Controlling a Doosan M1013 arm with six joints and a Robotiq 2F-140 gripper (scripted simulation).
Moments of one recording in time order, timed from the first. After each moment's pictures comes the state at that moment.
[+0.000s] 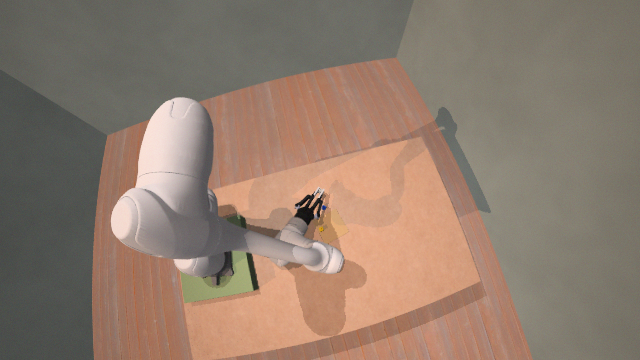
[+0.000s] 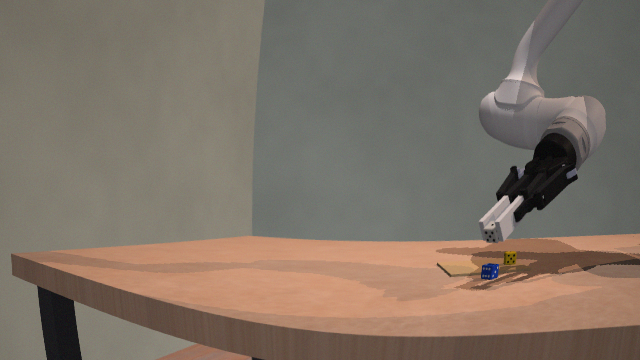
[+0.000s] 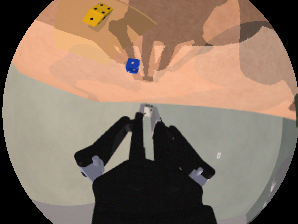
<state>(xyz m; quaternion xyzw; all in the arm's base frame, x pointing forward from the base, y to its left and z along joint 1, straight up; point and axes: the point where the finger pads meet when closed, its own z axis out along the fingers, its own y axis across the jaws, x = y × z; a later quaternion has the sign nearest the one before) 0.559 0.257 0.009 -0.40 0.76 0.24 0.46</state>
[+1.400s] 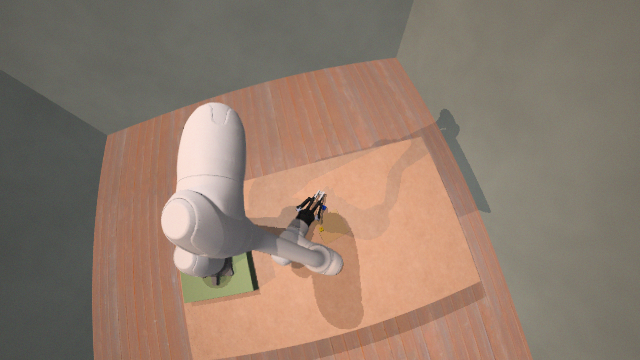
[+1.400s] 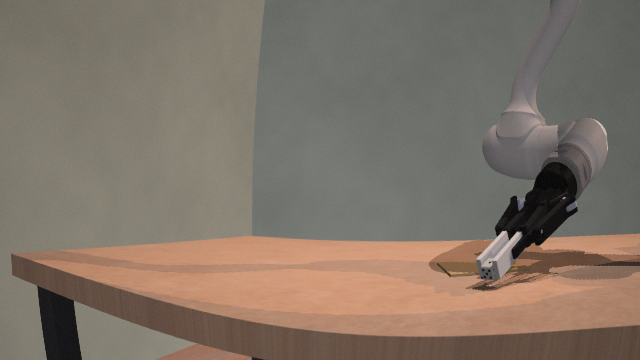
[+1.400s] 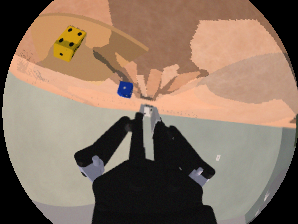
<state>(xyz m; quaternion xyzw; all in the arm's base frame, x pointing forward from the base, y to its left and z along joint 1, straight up) 0.559 0.257 -0.037 -0.40 0.76 0.24 0.46</state>
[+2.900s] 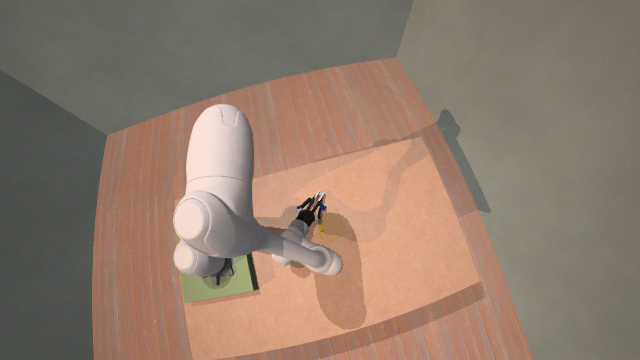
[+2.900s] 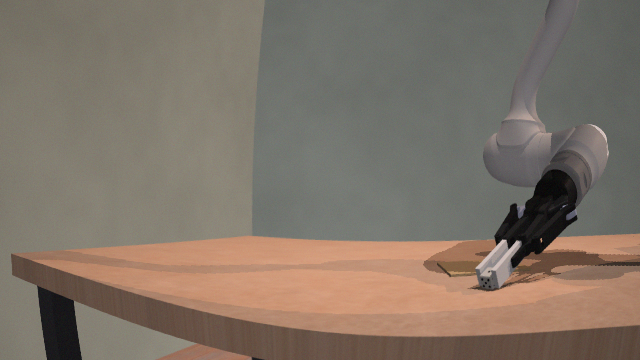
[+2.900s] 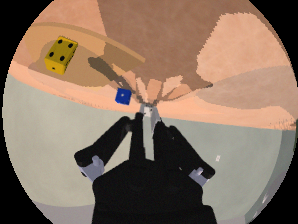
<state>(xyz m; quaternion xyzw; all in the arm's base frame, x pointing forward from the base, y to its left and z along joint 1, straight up) 0.559 0.256 -0.048 -0.40 0.76 0.24 0.46</state>
